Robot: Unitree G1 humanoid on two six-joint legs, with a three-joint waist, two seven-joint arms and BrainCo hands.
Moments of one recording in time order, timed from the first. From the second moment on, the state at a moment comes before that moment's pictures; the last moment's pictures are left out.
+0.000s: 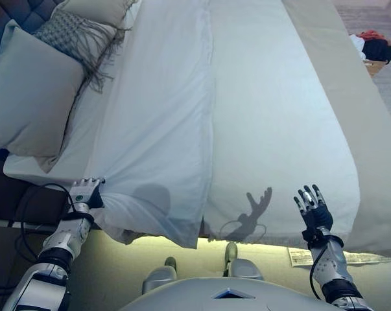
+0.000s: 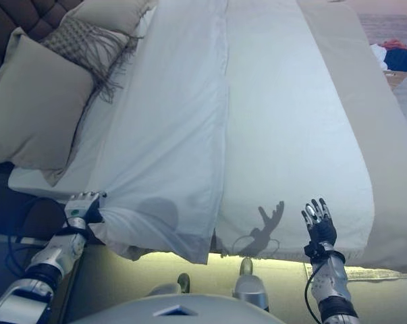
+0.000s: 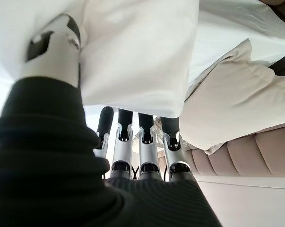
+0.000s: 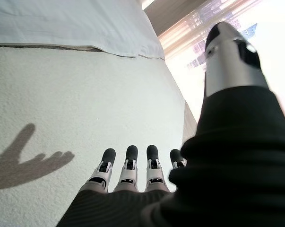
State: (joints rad) left arm -0.11 0.63 -0.25 0.85 0.93 -0.09 0.46; right arm 0.12 -0.39 -0.03 0.68 0.95 -0.30 0.24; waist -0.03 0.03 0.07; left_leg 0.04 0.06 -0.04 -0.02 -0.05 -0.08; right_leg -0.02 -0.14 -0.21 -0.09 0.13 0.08
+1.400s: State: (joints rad) left arm 0.08 0.48 -0.22 0.64 0.41 -0.29 0.37; right arm 0.16 -0.30 -0.02 0.55 0.92 -0.23 0.08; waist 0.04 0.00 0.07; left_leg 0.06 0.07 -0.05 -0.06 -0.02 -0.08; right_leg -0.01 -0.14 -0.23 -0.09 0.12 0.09
